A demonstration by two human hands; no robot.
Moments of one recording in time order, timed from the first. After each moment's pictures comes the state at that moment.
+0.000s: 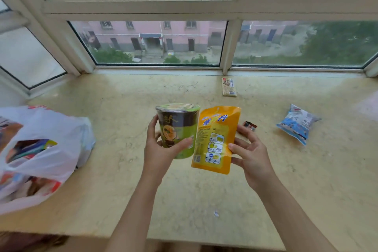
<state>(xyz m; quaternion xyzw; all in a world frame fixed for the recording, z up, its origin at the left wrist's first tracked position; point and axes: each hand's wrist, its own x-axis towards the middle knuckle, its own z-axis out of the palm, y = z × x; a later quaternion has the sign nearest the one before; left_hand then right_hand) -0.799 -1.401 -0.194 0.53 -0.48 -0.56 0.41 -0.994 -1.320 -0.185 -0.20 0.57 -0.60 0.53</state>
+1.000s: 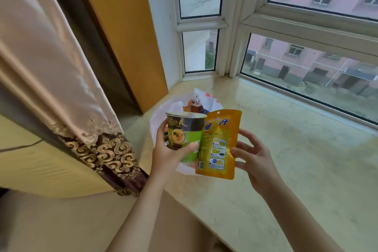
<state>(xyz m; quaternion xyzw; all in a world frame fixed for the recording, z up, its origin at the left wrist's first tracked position) -0.345 -1.428 -0.169 0.64 -0.35 -0.41 0.54 -0.557 -1.461 -0.146 -0.37 0.46 -0.42 0.69</state>
